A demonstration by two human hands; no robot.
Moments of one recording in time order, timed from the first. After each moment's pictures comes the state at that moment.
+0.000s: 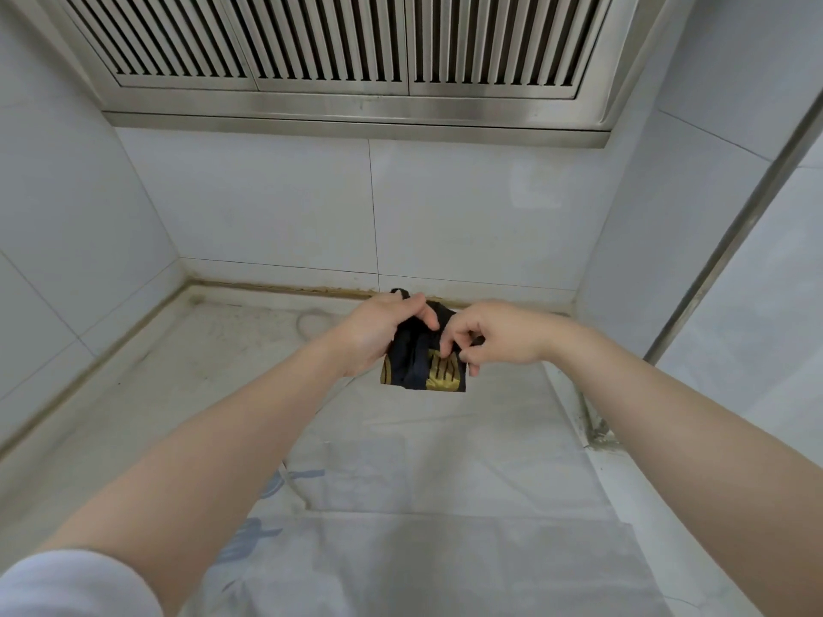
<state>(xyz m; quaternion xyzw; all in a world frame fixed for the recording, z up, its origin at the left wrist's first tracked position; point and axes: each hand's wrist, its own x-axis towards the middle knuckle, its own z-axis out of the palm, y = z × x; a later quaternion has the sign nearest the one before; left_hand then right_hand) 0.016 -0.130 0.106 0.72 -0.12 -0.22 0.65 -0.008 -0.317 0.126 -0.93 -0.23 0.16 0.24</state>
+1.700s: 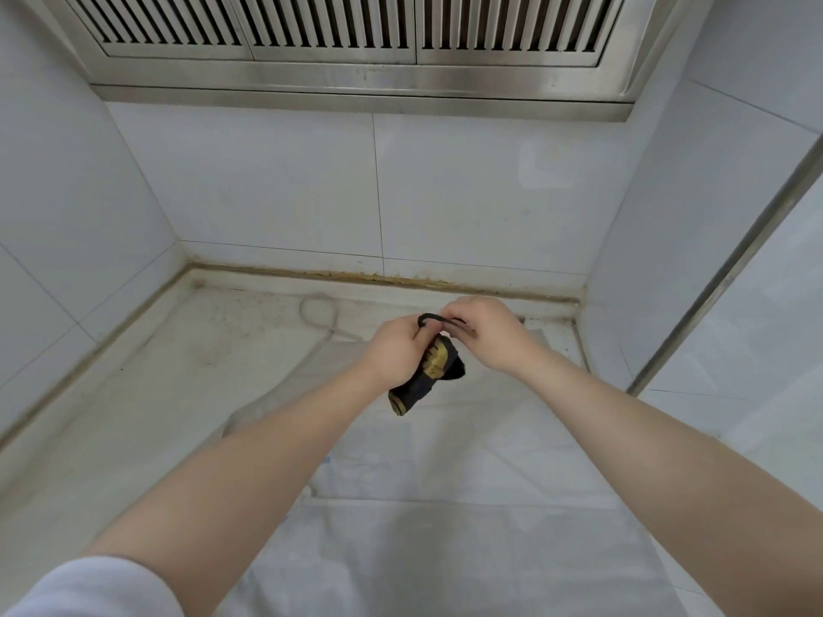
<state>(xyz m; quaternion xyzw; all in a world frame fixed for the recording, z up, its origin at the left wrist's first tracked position) 0.011 -0.143 0.059 0.89 -0.17 -0.06 0.42 0.006 -0.294 0.072 -0.94 -0.18 -0.06 0.26</state>
